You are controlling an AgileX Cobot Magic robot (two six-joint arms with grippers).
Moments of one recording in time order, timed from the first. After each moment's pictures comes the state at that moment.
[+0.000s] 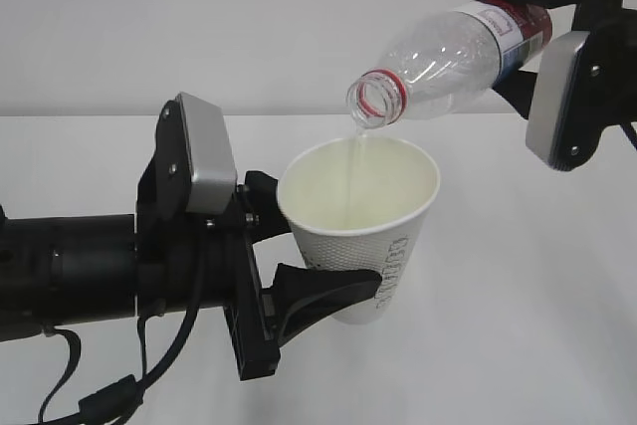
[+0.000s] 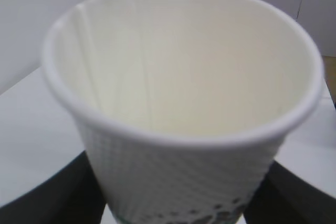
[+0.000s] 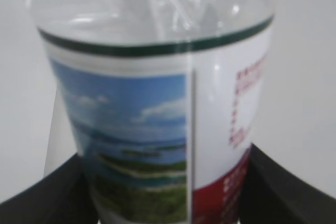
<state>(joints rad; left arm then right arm) -0.70 1.64 -0.59 0.79 -0.89 -0.39 0.09 1.42 -0.74 -0.95 -0.68 -0.74</state>
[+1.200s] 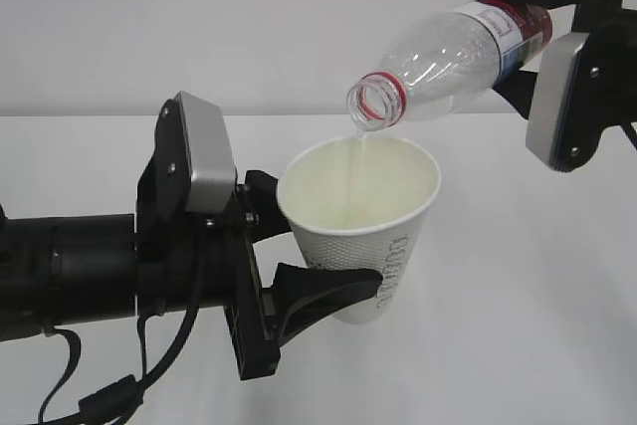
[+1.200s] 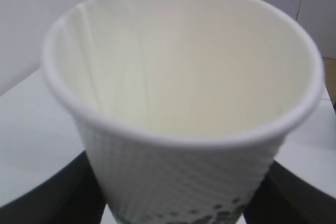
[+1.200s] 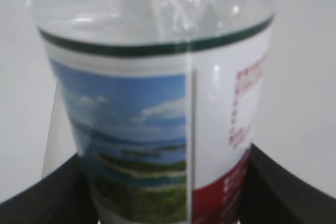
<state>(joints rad) -0.70 1.64 -0.59 0.79 -0.89 -0.39 0.09 1.42 -0.74 -0.95 -0.68 -0.75</state>
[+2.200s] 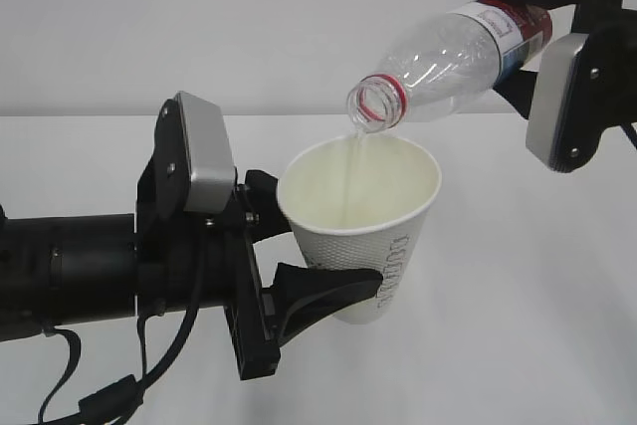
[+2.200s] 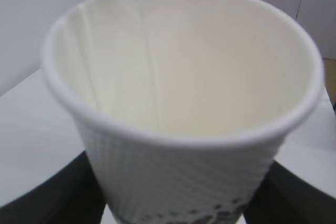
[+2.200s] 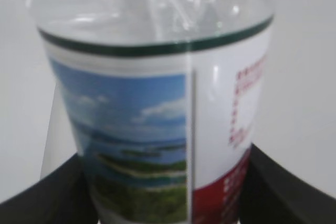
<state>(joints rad) -0.70 1.64 -0.59 0.79 -0.90 -0.39 0.09 1.42 -0.74 -0.95 -0.68 -0.76</state>
